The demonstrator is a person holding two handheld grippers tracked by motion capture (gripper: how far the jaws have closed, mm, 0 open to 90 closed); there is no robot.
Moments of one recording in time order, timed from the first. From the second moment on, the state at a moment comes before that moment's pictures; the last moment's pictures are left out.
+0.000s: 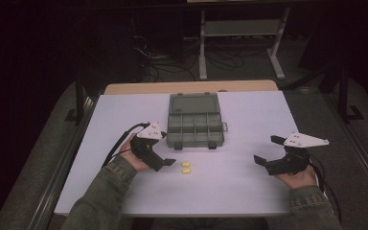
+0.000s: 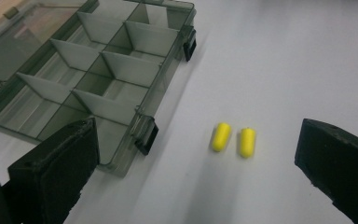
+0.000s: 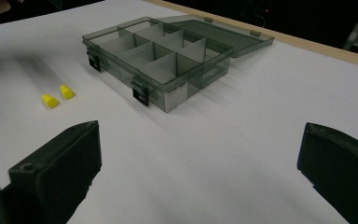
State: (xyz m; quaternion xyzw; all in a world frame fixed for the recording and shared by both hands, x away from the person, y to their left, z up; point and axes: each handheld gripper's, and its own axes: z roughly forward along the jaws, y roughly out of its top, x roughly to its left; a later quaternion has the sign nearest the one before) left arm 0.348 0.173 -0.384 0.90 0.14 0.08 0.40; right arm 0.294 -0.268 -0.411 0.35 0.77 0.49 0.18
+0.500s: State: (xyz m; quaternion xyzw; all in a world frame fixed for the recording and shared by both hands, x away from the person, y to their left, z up) left arm 0.347 0.149 -0.402 0.92 0.12 0.07 0.37; right arm 0.294 -0.267 -0.412 0.35 0.78 0.49 0.18
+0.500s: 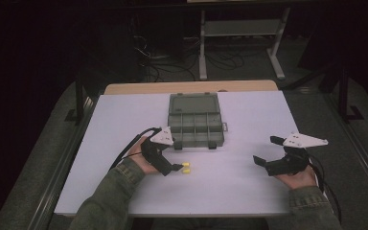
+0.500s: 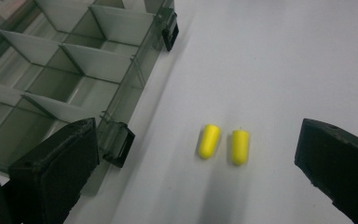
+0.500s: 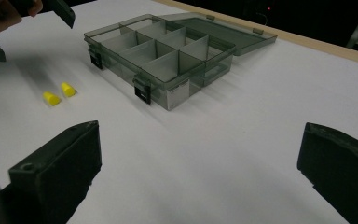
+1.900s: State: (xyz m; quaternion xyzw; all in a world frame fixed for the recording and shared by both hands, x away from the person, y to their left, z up) left arm 0.365 0.129 -0.435 0.94 0.08 0.01 0.34; right arm 0.294 -0.263 -0.415 0.34 0.79 0.48 0.18
